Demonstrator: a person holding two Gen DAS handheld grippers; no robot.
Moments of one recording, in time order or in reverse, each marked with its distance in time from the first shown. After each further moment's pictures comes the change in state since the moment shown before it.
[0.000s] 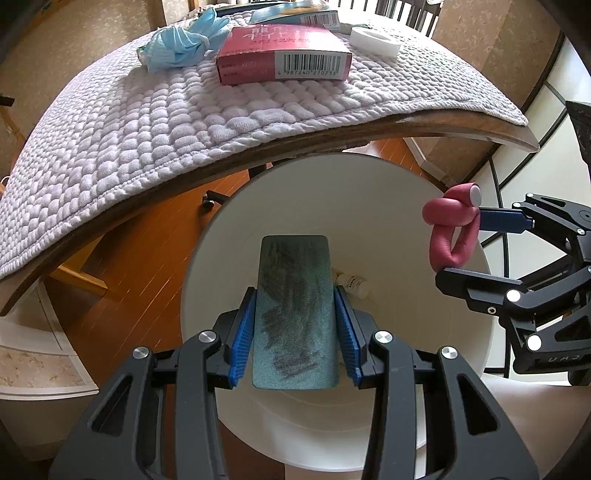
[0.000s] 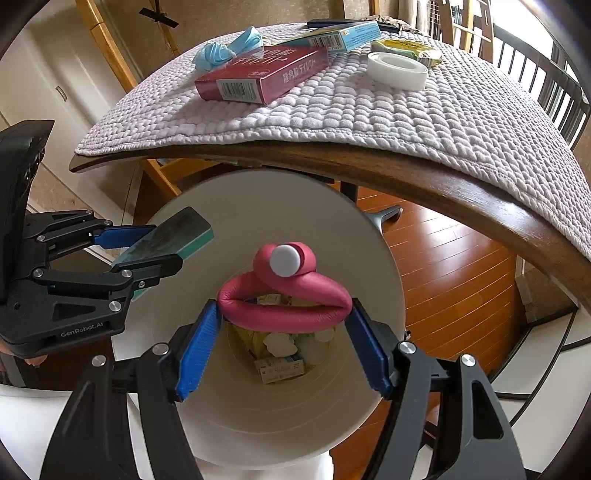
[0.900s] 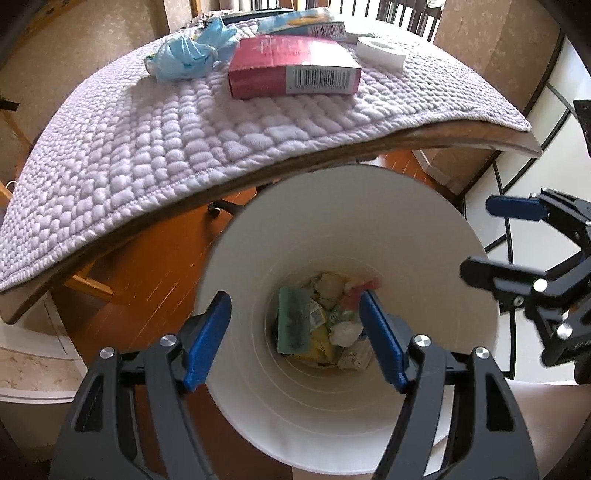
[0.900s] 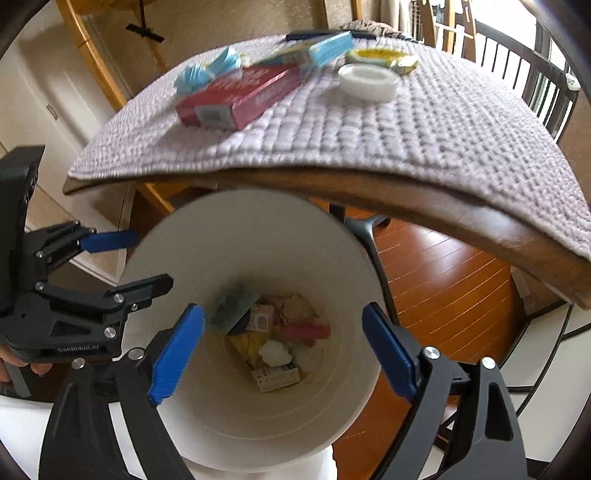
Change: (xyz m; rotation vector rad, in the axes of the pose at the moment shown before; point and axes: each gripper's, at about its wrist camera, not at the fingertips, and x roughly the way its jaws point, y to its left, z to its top) left arm -0.004 0.006 0.001 0.002 -0.033 0.021; right arm -0.015 -0.016 0.002 0.056 -0.055 -0.022
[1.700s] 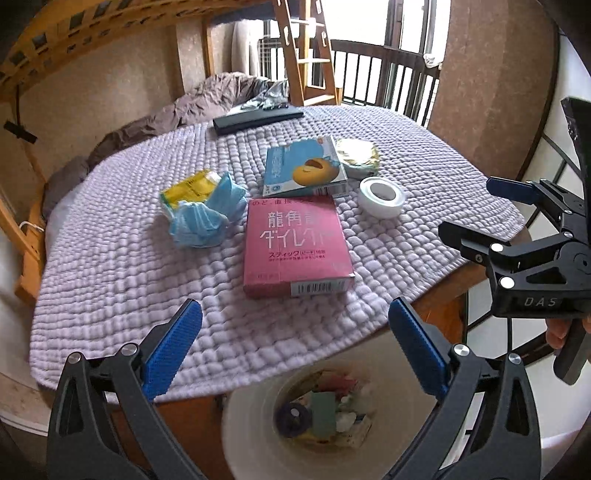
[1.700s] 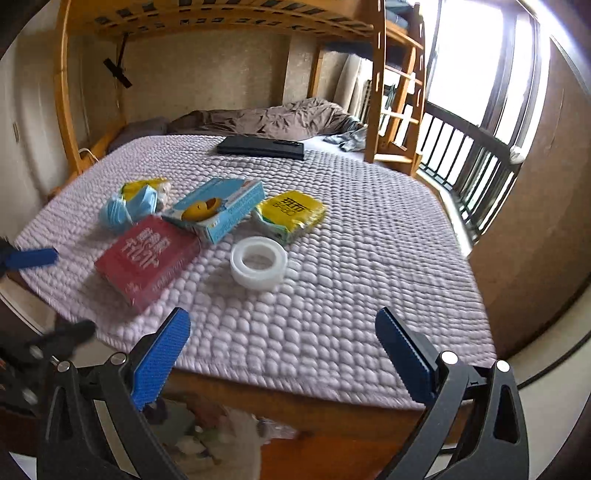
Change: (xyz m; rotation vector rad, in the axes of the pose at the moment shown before) left arm -0.051 0.001 0.084 -0.017 -0.252 0.033; right arm -0.048 -0.036 0.097 -0.060 -0.286 -0.283
